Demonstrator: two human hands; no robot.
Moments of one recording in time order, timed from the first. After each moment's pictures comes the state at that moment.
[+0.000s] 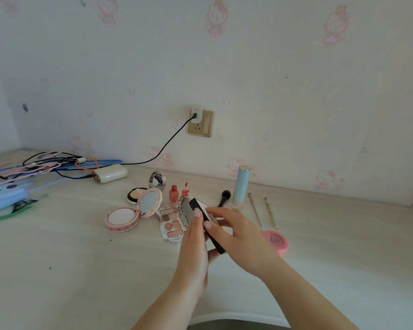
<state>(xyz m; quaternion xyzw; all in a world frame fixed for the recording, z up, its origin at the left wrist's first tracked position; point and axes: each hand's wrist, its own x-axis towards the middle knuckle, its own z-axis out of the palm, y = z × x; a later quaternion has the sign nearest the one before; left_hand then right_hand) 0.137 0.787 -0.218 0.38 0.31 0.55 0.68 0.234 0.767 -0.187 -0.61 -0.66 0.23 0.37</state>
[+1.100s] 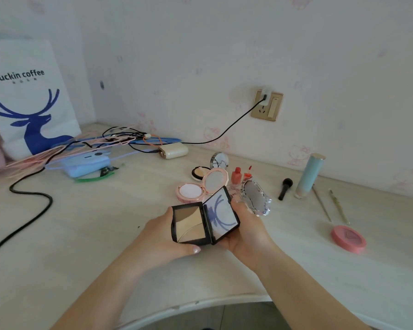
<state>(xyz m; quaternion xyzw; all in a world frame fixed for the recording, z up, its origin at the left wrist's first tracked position) -0.079 0.817 -0.257 0.71 0.56 0.26 0.34 0.110 0.810 -0.233 -0.41 -0.29 0.68 0.53</state>
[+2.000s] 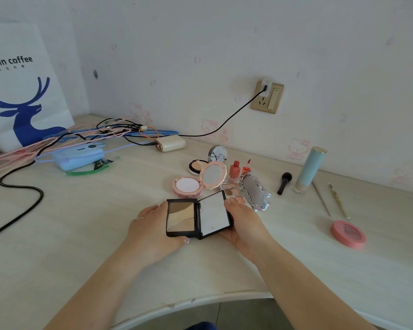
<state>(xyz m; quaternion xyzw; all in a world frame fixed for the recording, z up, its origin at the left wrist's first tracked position) -0.076 0.826 -0.265 0.72 0.64 0.19 0.18 0.117 0.824 -0.242 -0.50 -0.37 0.62 0.48</state>
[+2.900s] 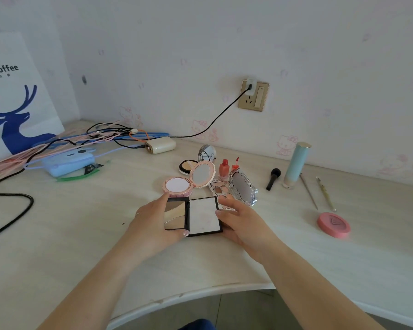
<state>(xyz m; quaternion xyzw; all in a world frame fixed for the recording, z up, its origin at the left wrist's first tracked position) -0.061 0.822 -0.250 0.73 0.60 0.24 0.23 0.147 0.811 -0.247 -0.55 -0.47 0.55 0.42</state>
